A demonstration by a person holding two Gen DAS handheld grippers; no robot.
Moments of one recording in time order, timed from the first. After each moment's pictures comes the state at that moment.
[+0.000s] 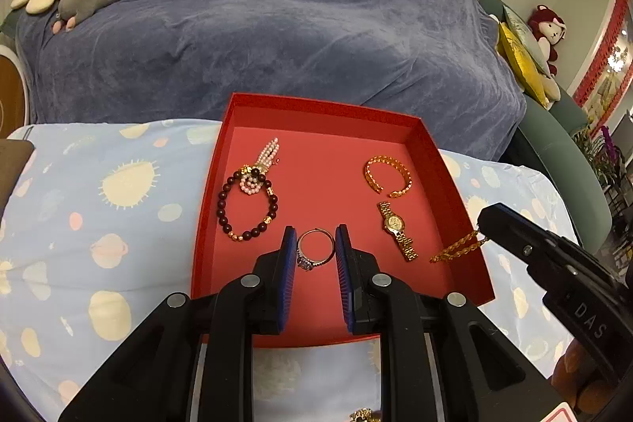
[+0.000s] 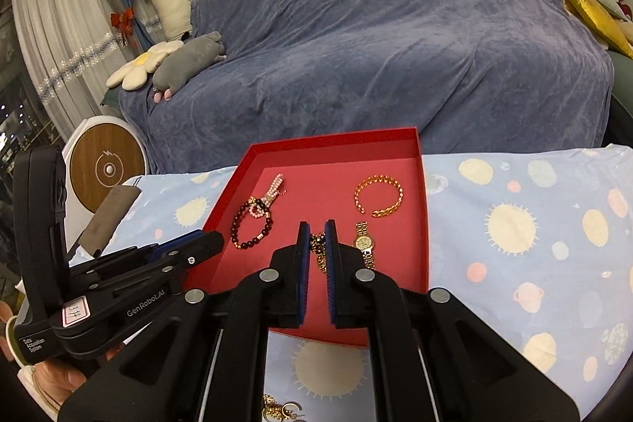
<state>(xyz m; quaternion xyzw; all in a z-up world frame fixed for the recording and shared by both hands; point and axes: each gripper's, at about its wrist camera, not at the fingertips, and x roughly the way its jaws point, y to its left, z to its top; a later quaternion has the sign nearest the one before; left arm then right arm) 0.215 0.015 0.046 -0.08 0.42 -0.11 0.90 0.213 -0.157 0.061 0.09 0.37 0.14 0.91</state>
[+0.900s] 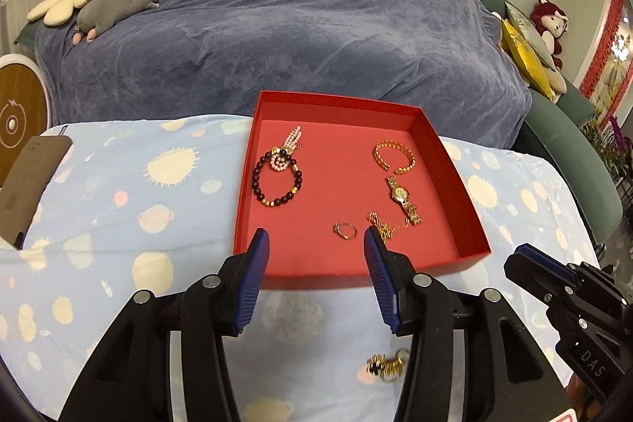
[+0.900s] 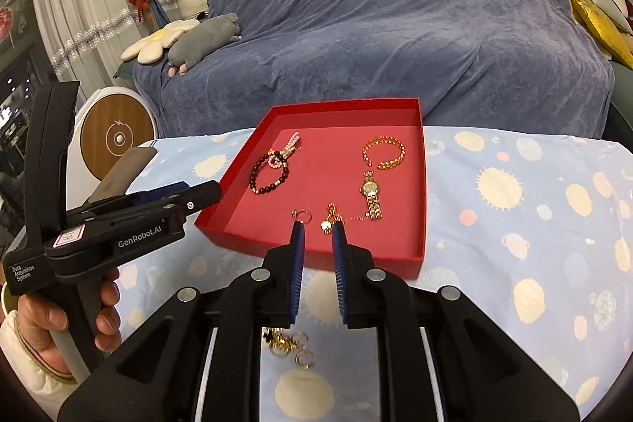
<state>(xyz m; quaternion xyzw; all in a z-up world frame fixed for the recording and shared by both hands) 0.146 0.030 0.069 -0.05 0.41 -0.08 0.91 0.122 -0.161 0.070 0.06 0.37 0.16 0.91</state>
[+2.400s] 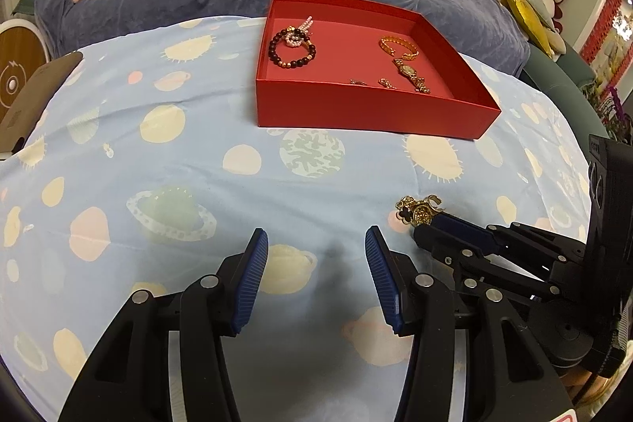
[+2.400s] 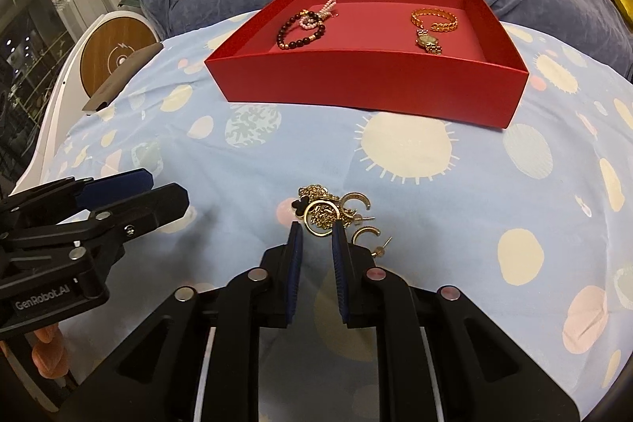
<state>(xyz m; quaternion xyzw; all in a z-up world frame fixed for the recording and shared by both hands) 0.070 0.047 0.003 -0.04 0.48 -0.09 0.87 0.096 -0.105 -0.031 0.02 0.46 0.18 0.87</state>
